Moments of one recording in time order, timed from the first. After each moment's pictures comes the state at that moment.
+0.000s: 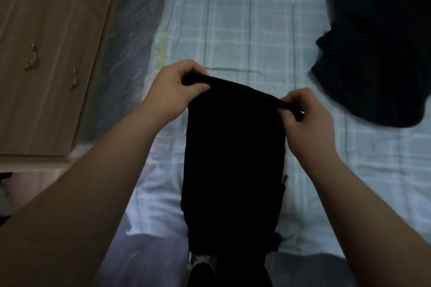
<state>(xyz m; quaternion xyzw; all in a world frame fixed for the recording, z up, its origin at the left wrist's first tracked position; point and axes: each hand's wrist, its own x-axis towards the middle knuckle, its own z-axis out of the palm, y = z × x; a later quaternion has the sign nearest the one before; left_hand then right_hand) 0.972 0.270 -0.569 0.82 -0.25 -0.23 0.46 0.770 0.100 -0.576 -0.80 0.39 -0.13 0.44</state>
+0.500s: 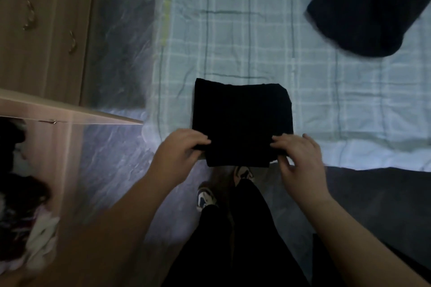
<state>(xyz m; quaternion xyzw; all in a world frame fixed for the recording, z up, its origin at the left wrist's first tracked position) 0.779 0.466 -0.586 0.82 -0.41 -0.23 0.32 0.573 0.250 -0.588 -0.93 0.24 -0.10 0.27</state>
